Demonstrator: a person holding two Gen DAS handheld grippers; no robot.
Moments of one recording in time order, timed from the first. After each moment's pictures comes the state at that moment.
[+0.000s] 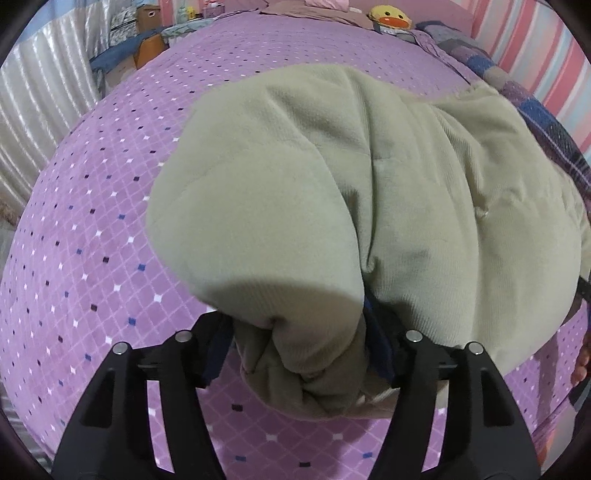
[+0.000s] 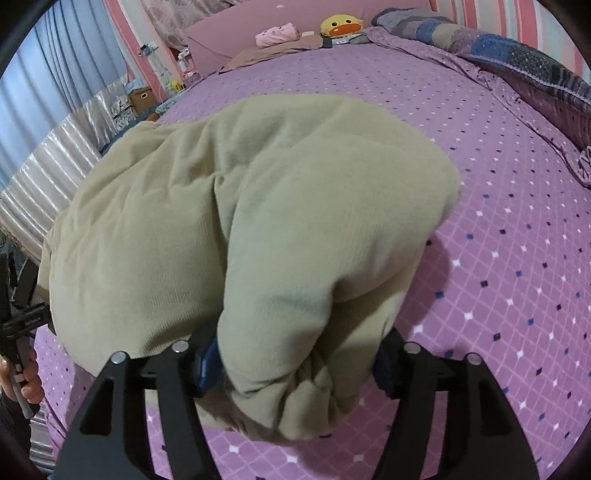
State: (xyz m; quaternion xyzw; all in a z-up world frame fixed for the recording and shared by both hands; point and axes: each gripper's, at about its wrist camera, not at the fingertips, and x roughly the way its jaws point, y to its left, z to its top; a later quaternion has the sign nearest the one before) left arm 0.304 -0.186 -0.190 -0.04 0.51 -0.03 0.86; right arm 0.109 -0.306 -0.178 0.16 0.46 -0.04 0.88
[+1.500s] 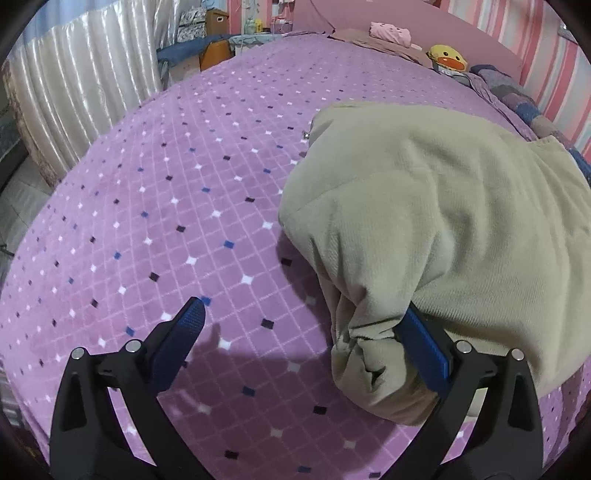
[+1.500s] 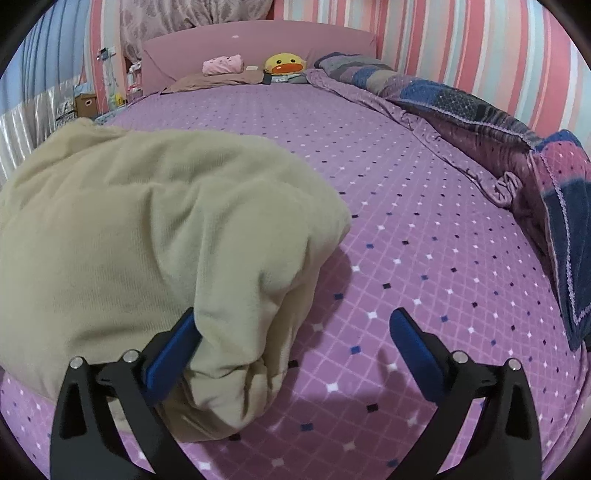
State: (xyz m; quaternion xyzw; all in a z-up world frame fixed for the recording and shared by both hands) left arm 0.305 -0.146 -0.215 -0.08 0.46 0.08 0.88; right arm 0.073 -0.302 -0.182 0.06 0.40 -0.21 0.89
